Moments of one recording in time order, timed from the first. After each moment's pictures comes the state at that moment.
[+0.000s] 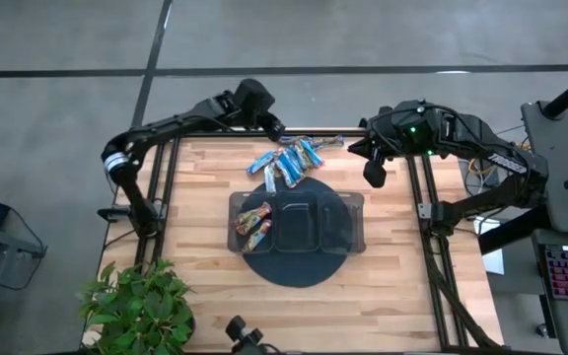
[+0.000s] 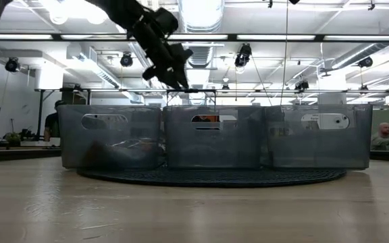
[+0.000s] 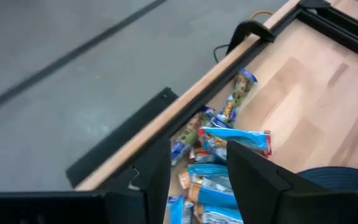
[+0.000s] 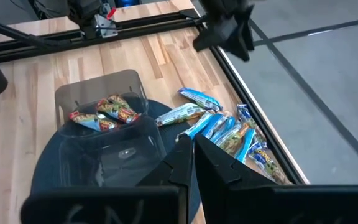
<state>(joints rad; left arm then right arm) 0.60 1.71 1.53 -0.49 -0.07 -0.15 -0.22 1.22 1.59 -1.00 0.08 0.06</state>
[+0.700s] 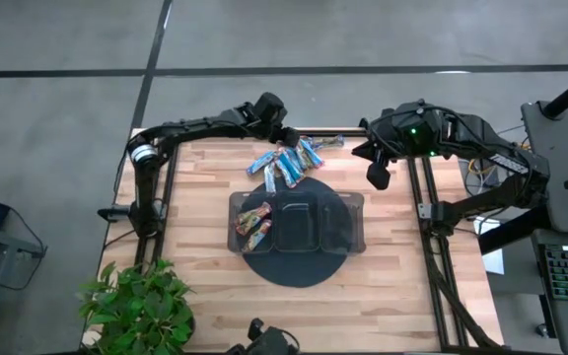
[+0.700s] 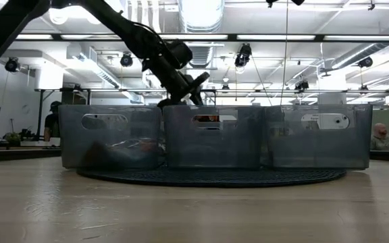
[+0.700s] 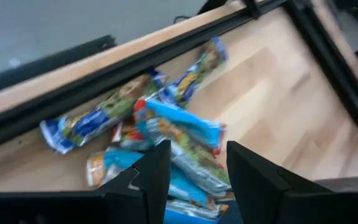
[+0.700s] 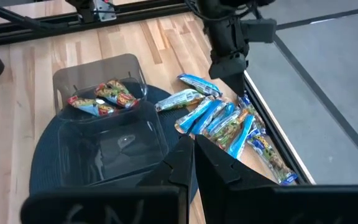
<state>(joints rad) 0.60 1.93 1.52 -0.33 0.15 -0.52 -0.22 1.21 1.59 -1.06 0.08 0.06</state>
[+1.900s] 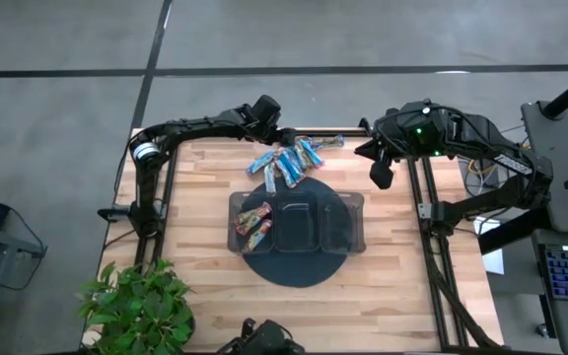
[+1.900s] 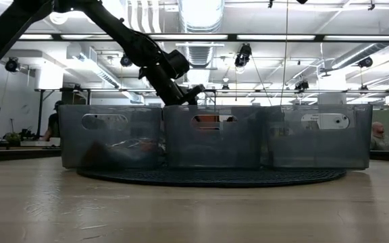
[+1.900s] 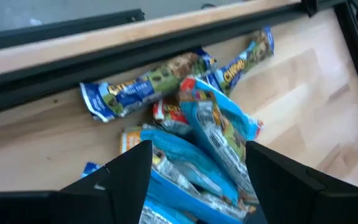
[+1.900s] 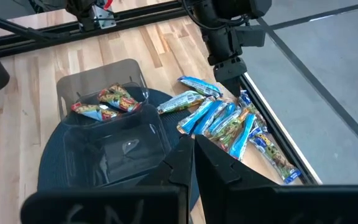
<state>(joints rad) 0.64 1.95 1.48 -0.35 0.13 -0.63 -0.22 1.19 1.59 -1.07 0.08 0.10</state>
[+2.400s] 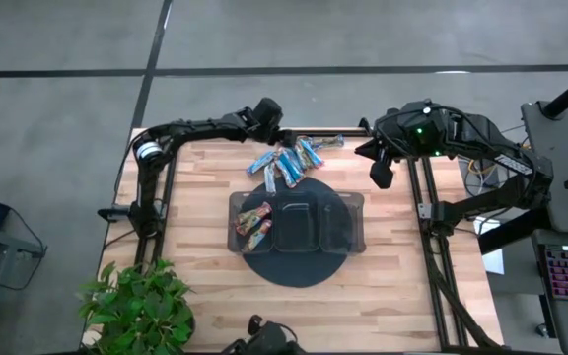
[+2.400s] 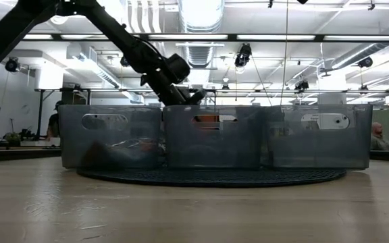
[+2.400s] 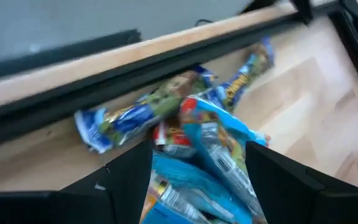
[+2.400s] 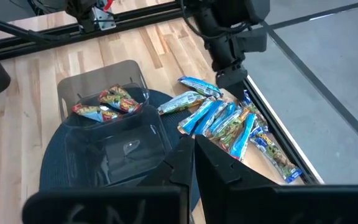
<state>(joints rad) 0.63 1.98 1.45 -0.21 0.11 -0.55 -0.22 1.19 1.59 -1.07 0.08 0.11</state>
